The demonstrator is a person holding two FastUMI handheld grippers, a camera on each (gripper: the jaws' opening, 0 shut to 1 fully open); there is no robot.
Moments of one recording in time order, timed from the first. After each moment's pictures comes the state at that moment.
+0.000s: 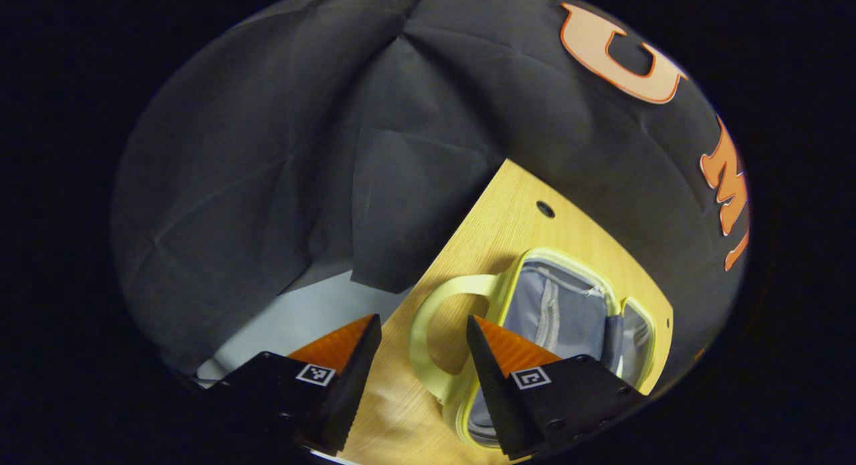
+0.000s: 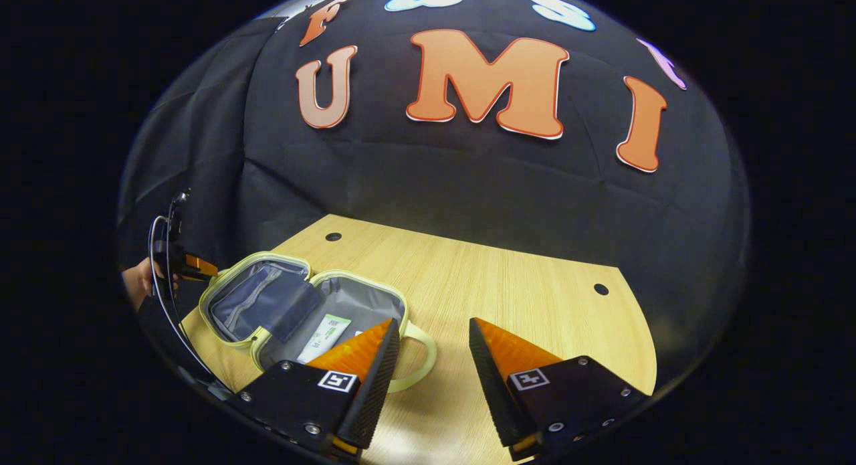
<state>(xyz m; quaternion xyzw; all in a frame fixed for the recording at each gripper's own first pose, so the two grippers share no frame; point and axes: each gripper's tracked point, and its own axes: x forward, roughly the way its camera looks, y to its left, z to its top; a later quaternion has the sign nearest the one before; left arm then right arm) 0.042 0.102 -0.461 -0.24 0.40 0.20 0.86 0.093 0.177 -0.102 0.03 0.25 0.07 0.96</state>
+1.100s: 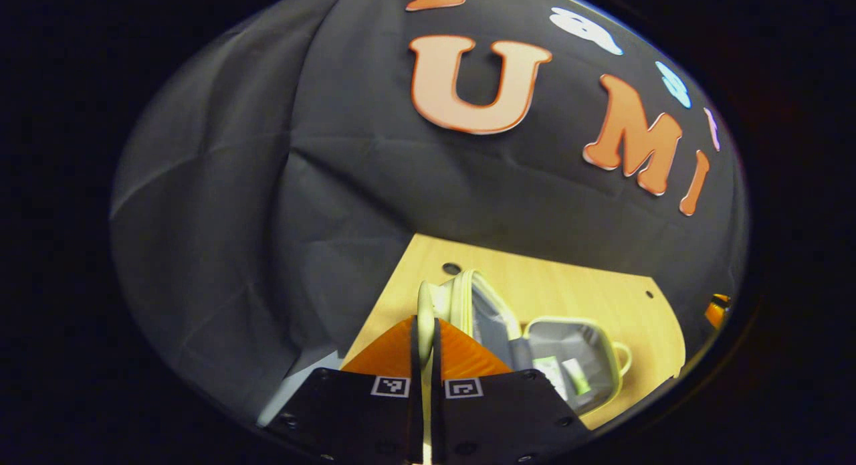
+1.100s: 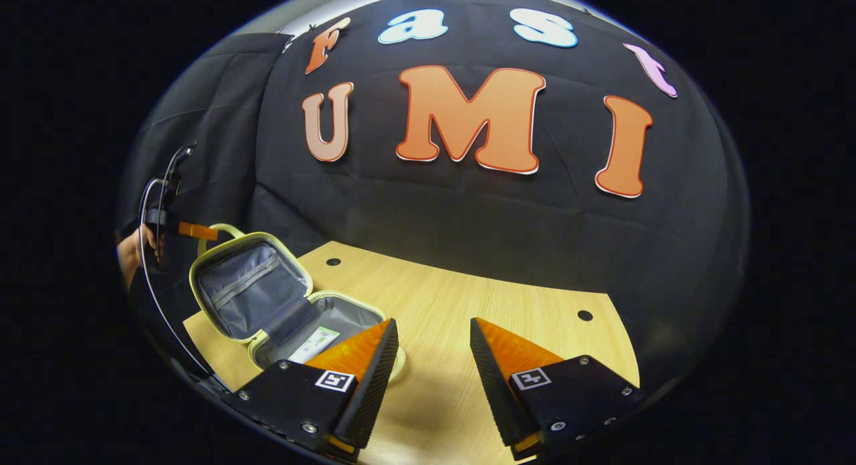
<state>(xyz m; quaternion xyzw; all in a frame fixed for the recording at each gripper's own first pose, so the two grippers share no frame) 0.081 -0.012 -0.249 -0.09 0.24 0.09 0.96 0.079 0.114 -0.063 0.03 0.18 0.10 0.98</state>
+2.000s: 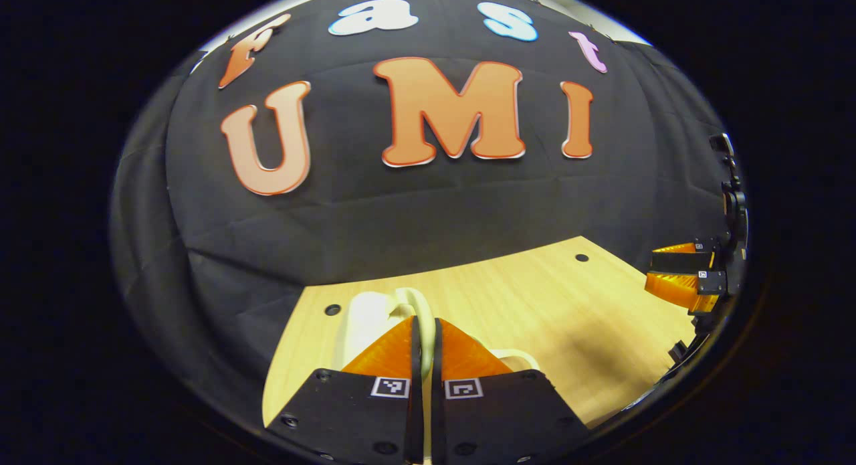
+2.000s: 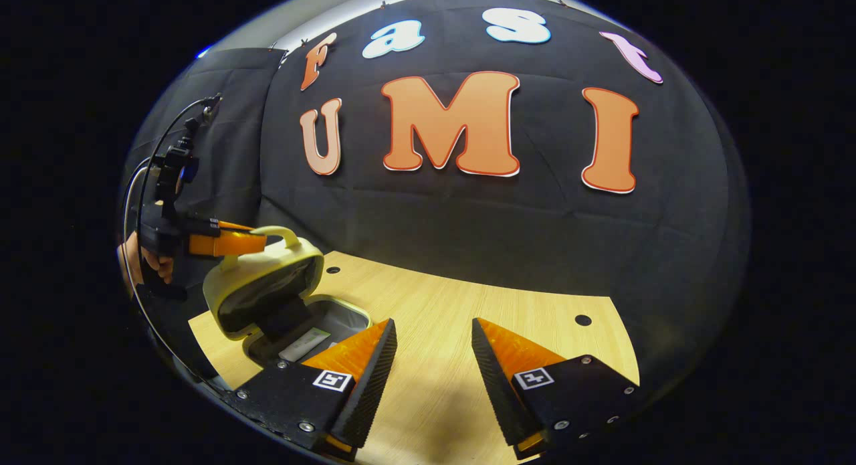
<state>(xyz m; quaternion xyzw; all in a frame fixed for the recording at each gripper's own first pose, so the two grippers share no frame) 0.123 -0.330 -0.224 0.06 0.22 -0.06 0.97 0.080 0.055 -0.079 0.05 0.16 0.11 0.98</state>
